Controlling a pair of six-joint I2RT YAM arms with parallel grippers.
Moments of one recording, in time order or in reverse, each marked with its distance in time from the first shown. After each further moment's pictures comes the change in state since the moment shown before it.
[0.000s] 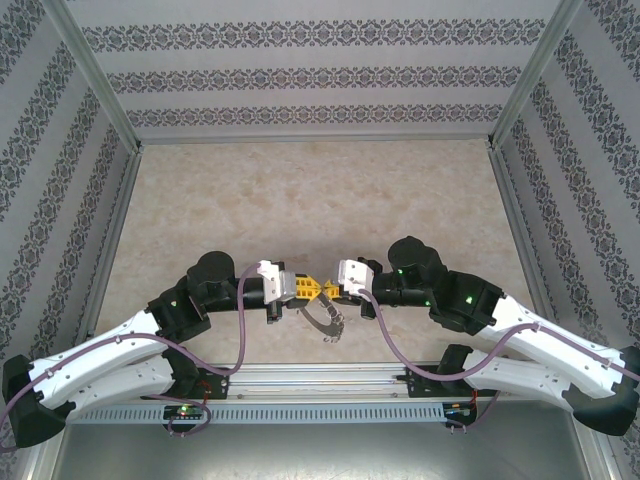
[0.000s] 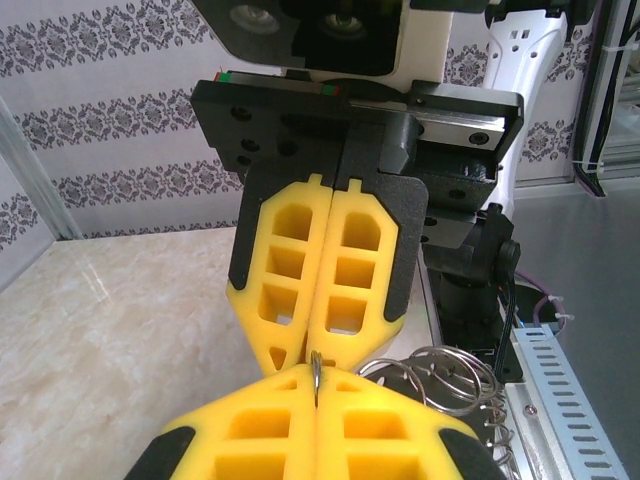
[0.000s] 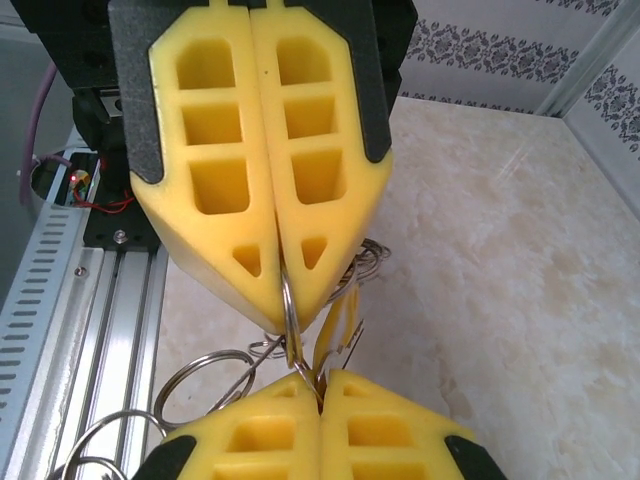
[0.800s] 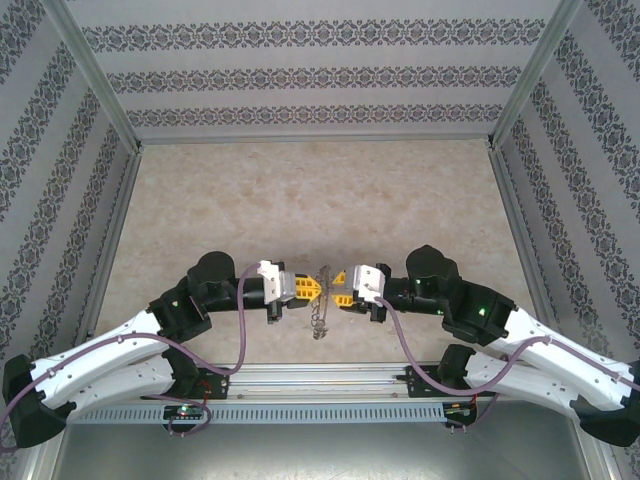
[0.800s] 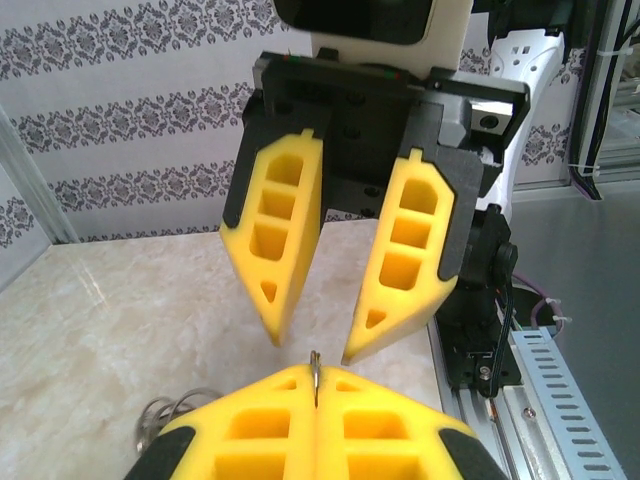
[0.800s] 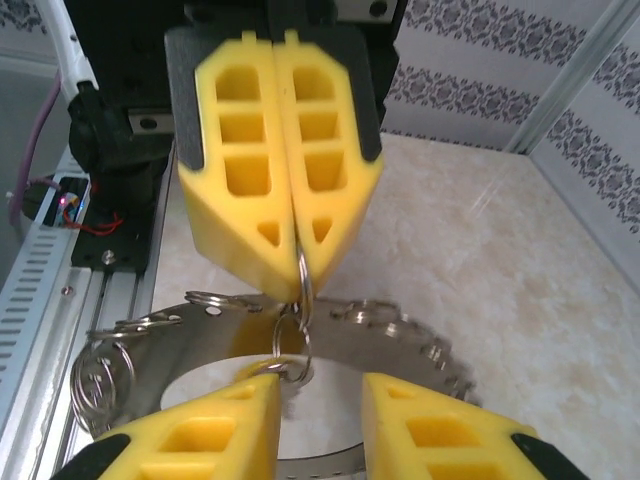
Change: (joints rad) left arm 0.007 0.006 -0.014 0.025 0.015 -0.005; right arm -0.006 -0.122 -0.098 0.093 0.002 -0.001
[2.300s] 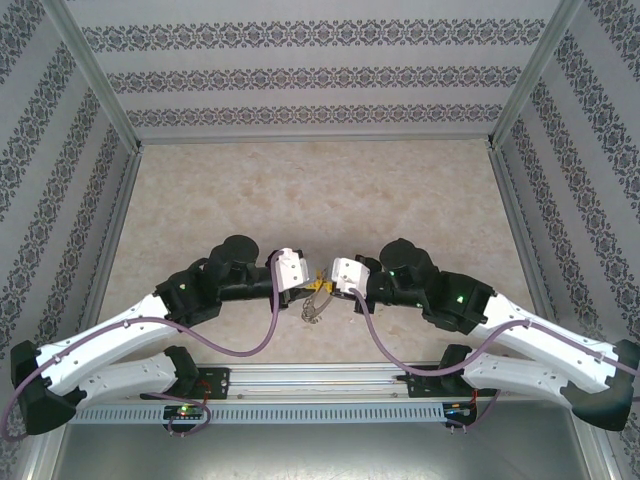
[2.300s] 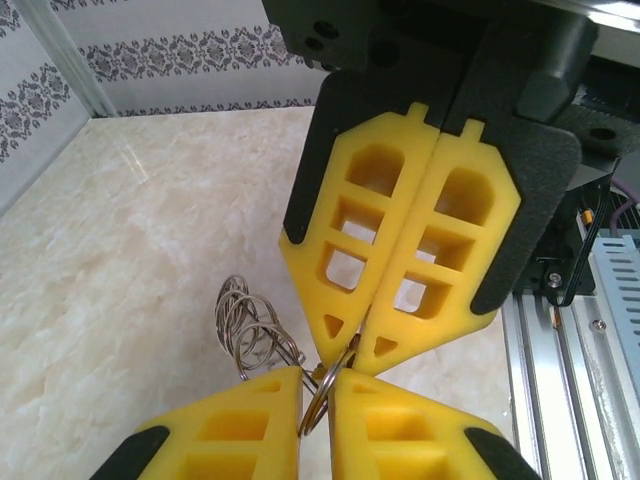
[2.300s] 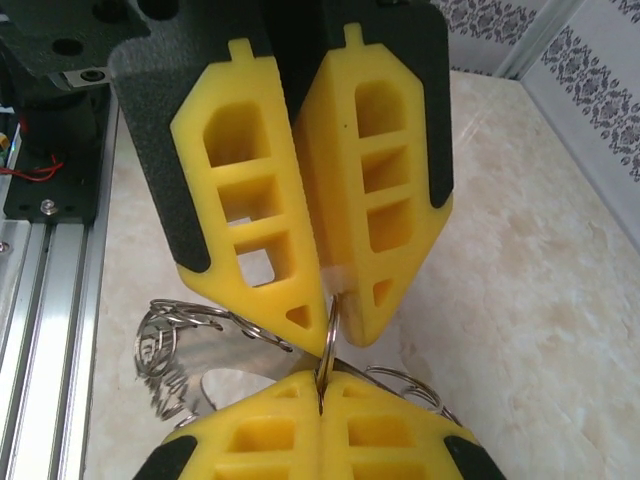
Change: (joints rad) left arm -0.003 0.136 0.198 -0.343 -0.185 0.105; right arm 0.035 0.161 0.087 -0.079 0.140 -0.015
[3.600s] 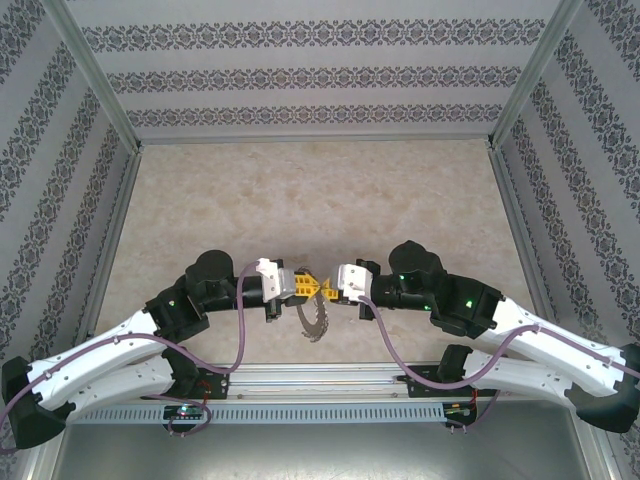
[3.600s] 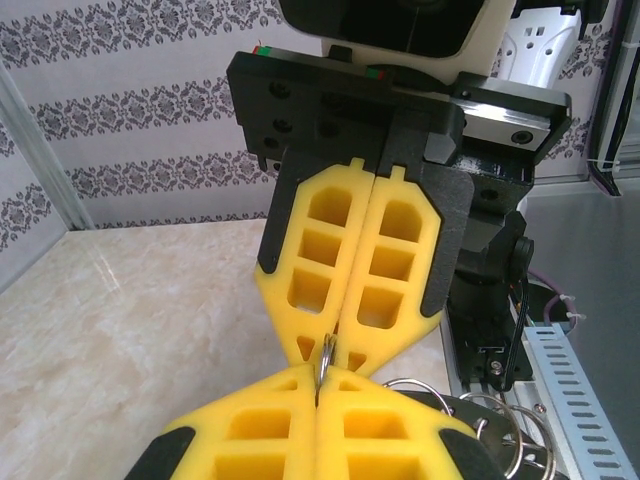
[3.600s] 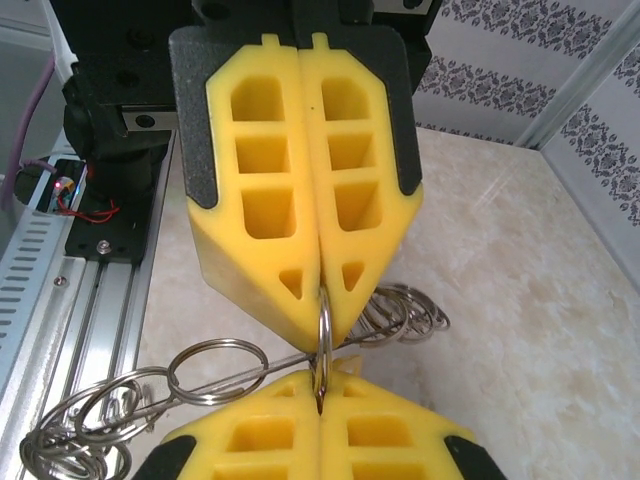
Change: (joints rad) left arm 0.003 -0.144 -0.173 0.290 0.150 -0.103; right arm 0.013 -0.059 -0.015 0.048 -0.092 -0.018
